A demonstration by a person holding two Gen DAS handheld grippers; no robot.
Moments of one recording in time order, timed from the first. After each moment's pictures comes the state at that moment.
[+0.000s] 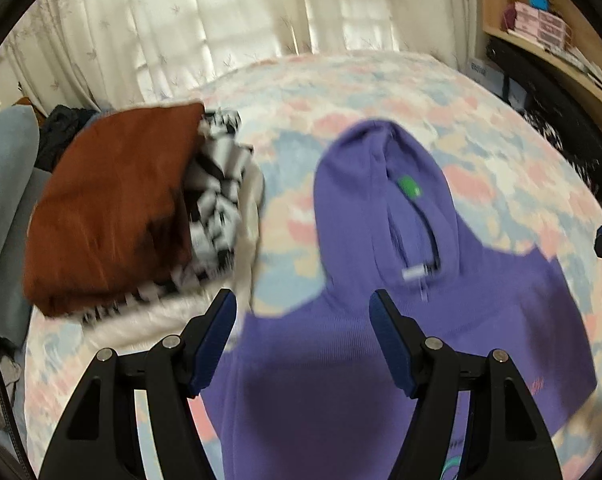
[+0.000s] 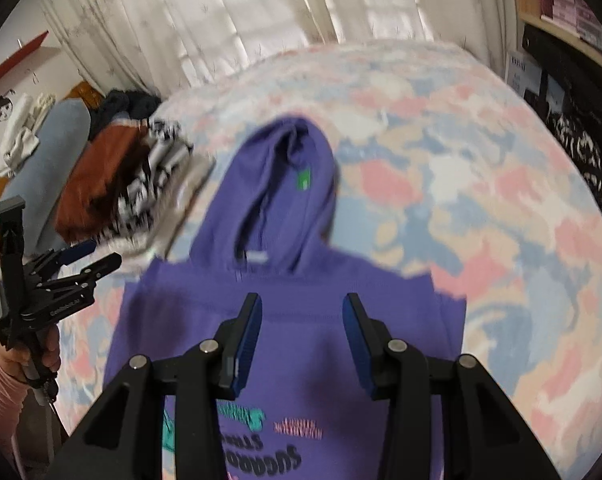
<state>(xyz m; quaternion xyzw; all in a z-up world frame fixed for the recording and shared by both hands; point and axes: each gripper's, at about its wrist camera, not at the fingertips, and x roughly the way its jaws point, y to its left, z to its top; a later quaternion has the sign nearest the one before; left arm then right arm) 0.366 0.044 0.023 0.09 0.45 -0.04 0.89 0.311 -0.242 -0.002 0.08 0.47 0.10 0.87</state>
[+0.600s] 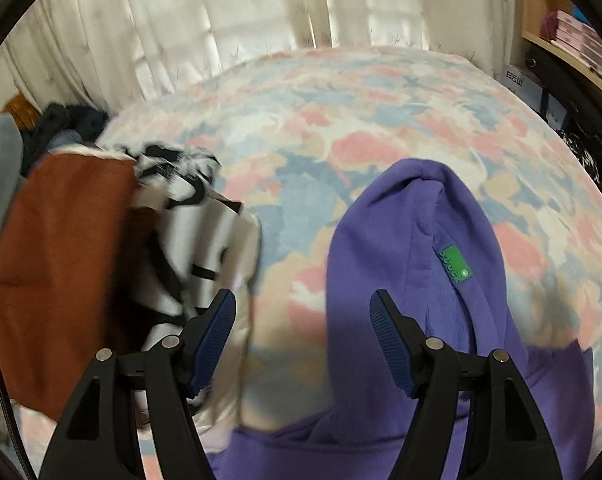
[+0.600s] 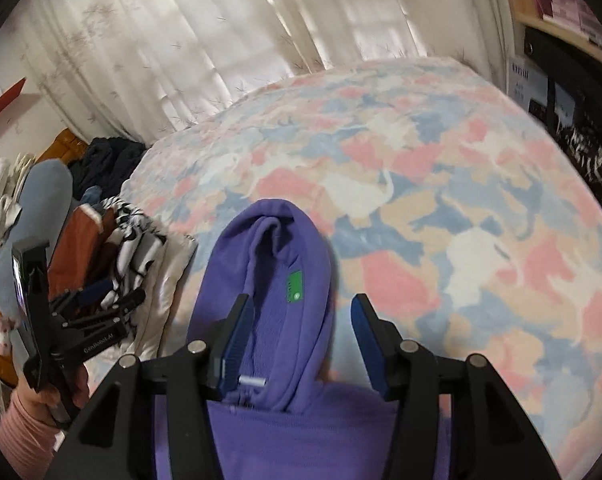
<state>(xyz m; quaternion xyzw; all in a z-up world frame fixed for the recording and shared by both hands) 0.515 0.022 -0.018 0.07 0.48 -0.02 0.88 0.457 -0.253 -0.007 0.13 0.45 0.09 0.88</state>
